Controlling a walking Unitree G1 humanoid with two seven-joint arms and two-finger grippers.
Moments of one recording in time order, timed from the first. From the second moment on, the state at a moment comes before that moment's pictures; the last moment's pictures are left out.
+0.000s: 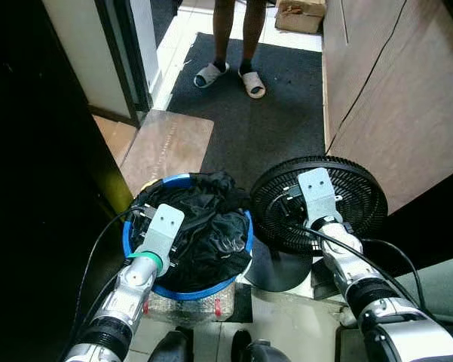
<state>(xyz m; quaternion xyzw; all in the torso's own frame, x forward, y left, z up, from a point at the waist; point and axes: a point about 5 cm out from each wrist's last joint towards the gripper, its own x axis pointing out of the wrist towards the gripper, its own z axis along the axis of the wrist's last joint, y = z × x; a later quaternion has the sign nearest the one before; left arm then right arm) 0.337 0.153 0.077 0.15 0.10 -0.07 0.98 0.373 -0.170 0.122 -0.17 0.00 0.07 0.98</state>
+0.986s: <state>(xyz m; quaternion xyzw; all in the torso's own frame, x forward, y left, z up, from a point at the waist) 0.352 0.088 0.085 0.21 0.10 -0.19 0.95 0.314 -0.176 0.064 -0.14 0.01 0.06 0.99</state>
